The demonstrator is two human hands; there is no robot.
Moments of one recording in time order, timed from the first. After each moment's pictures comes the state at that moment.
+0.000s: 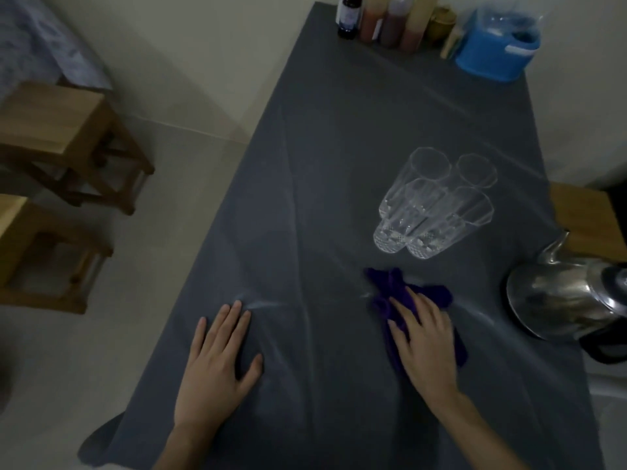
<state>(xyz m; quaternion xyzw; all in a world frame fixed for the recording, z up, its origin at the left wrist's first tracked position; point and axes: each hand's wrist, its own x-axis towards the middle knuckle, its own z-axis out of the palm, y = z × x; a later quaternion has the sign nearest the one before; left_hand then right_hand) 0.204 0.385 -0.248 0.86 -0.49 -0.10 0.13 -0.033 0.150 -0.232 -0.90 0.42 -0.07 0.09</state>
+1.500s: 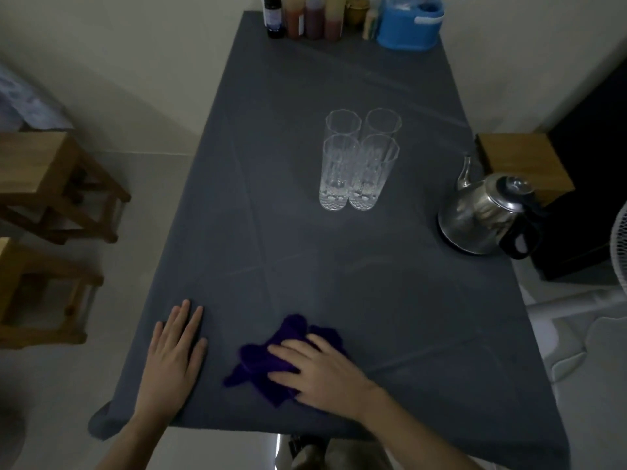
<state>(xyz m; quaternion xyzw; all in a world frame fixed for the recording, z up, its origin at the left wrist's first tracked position) 0.202 0.442 -0.247 0.86 -0.48 -0.12 0.10 -0.050 0.288 -0.240 -0.99 0.02 0.00 0.11</state>
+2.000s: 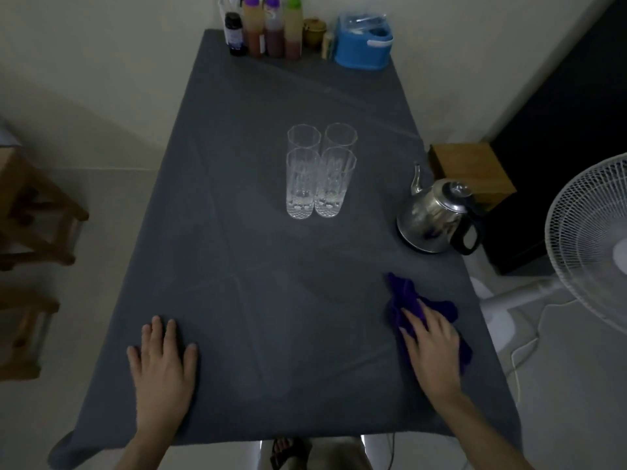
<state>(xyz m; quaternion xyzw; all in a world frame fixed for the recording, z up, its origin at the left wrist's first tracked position) 0.163 0.414 -0.248 0.92 -0.37 -0.10 0.11 -0.214 0.214 -0.236 -0.82 0.57 -0.08 0.05</state>
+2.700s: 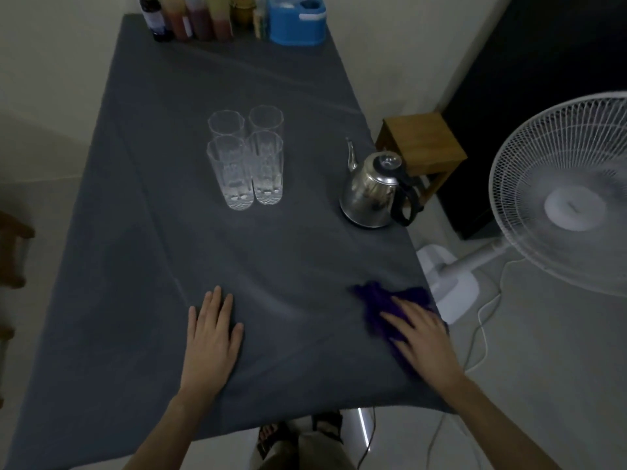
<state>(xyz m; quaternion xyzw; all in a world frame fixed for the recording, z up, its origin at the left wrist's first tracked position) 0.061 0.326 -0.249 0.79 -0.59 -0.11 0.10 -0.314 0.214 -0.231 -0.89 0.45 -0.06 0.08</state>
